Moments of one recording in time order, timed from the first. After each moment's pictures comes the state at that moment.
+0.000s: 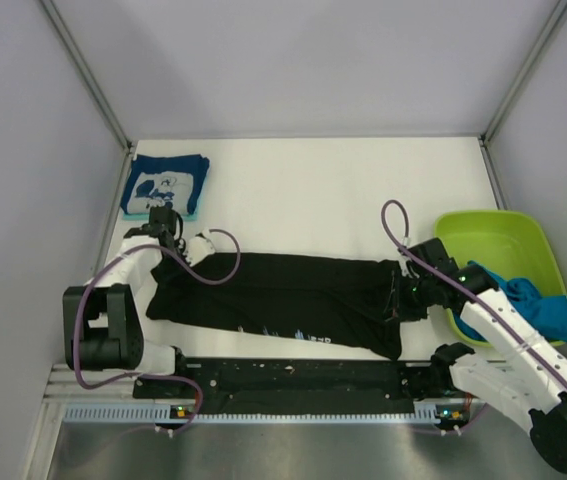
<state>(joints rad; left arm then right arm) 0.04 1.41 0.84 -0.75 -0.09 1.02 0.44 0.87 0.67 -0.95 -0.27 0.57</state>
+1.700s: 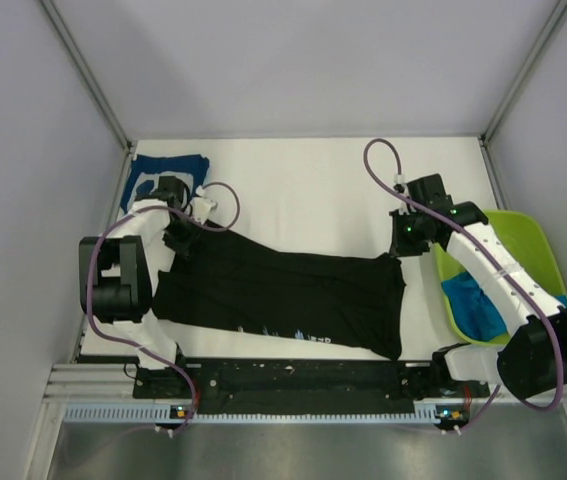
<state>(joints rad) 0.02 1.73 1.16 -0.75 0.10 0.54 0.30 1.28 1.10 -0.88 -0.11 0.24</state>
